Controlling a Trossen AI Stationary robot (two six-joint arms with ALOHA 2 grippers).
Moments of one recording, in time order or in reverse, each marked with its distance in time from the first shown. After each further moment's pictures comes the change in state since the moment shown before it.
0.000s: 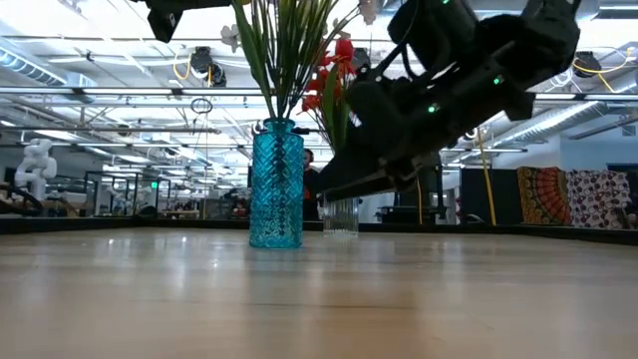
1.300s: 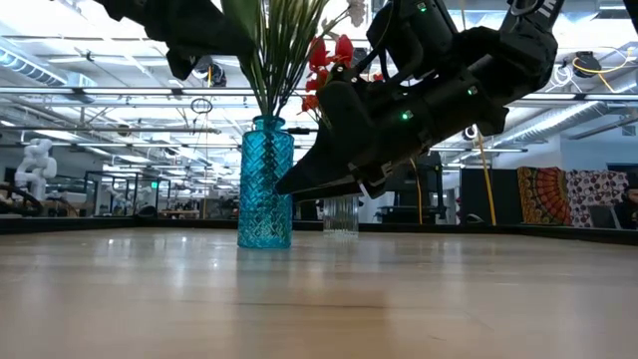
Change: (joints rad) left arm 0.039 0.216 -0.002 0.055 0.098 -0.106; right arm -0.022 0.120 0.079 0.139 -0.075 -0.071
